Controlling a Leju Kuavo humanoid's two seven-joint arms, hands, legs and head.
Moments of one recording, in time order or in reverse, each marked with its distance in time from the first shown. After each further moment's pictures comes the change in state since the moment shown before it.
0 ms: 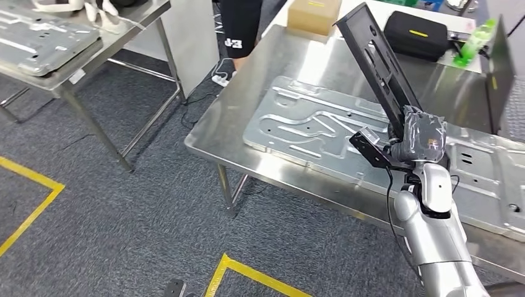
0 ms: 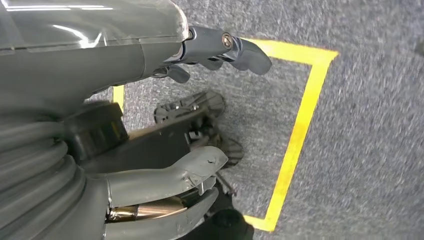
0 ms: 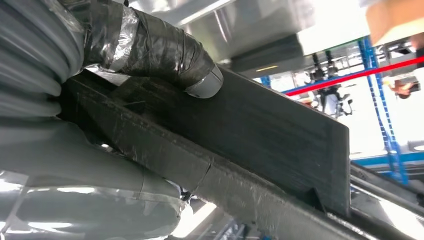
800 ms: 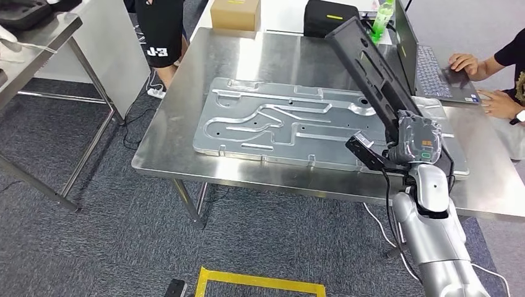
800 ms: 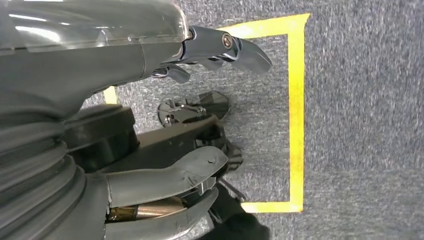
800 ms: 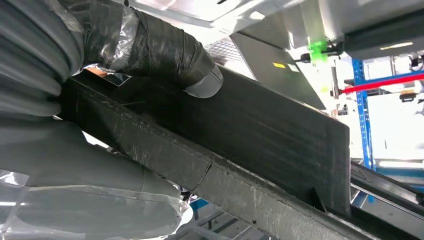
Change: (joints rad) left arm 0.003 -0.004 -0.001 0.000 -0.004 0.000 0.001; right arm -0.011 -0.004 0.014 0.048 0.074 0.020 0.016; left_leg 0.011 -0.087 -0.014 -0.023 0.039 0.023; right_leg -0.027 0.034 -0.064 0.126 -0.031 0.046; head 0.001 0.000
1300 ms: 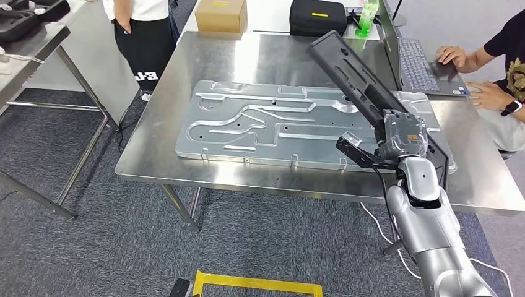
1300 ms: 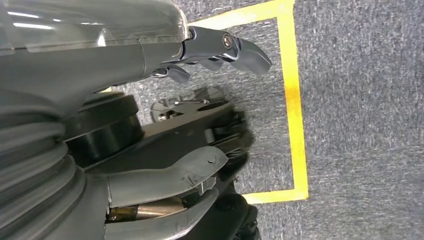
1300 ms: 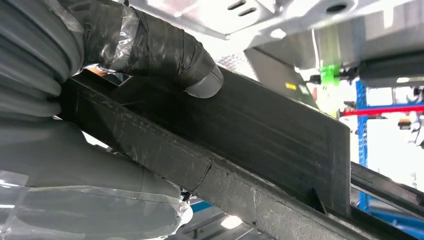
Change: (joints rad) left arm -0.007 0.000 -0.014 0.000 -0.013 -0.002 0.006; right arm -0.074 0.001 0.059 0.108 0.046 0.063 -0.013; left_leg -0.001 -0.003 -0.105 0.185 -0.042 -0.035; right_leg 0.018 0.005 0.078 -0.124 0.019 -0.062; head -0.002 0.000
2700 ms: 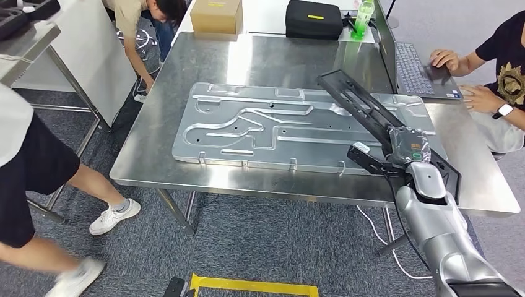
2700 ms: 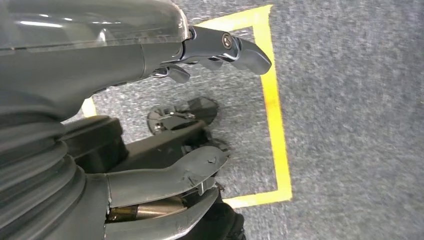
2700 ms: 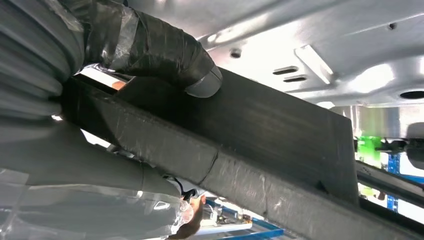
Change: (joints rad) left arm -0.003 0.015 -0.032 0.000 -0.007 -0.029 -0.060; right arm -0.119 -0.051 0.005 0.379 -0.093 -0.005 -0.065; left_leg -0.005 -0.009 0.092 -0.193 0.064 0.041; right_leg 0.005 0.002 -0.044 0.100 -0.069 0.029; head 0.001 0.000
